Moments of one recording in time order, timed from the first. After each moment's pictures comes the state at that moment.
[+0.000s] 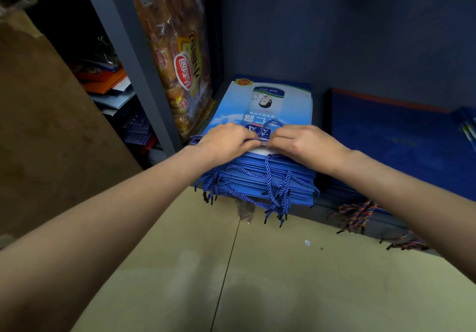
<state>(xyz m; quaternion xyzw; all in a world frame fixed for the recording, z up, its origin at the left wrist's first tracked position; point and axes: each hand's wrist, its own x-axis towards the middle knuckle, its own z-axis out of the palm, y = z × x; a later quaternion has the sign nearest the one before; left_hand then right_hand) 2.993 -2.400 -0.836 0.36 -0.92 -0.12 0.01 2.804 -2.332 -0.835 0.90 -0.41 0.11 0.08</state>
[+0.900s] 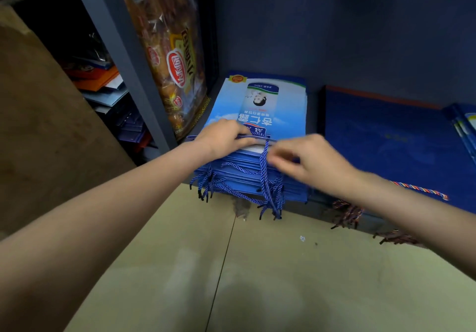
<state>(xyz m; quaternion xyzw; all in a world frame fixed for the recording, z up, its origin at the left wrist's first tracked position) 2.989 -2.404 -0.841 0.40 -0.90 -0.18 0.03 2.824 -2.279 -0.813 0.80 -0.54 0.22 -0.13</state>
